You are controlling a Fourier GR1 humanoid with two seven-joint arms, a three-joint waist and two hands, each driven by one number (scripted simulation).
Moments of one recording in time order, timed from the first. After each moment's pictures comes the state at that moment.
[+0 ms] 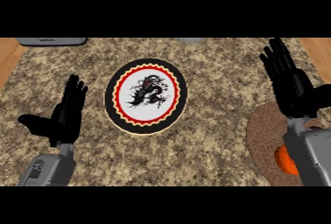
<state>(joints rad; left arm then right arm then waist) -0.19 0.24 -0.09 -1.35 0.35 0.27 -0.14 -0.37 -0.33 0.05 -1.49 -0.32 -0.15 0.08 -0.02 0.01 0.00</state>
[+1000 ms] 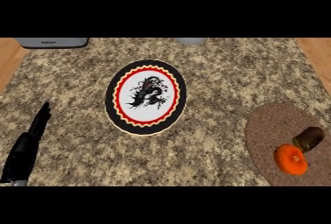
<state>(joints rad) 0.07 0.51 -0.13 -1.42 0.08 0.24 -0.16 0.23 -0.45 -0.39 -1.62 -0.81 0.50 -0.19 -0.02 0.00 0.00</state>
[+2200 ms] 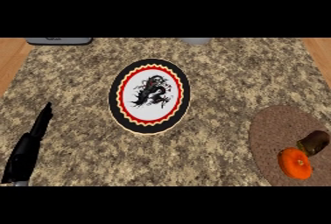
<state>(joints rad) 0.08 0.48 -0.10 -1.44 0.03 0.20 -0.17 0.11 -0.77 -0.30 -1.48 -0.13 0.83 -0.19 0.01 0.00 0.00</state>
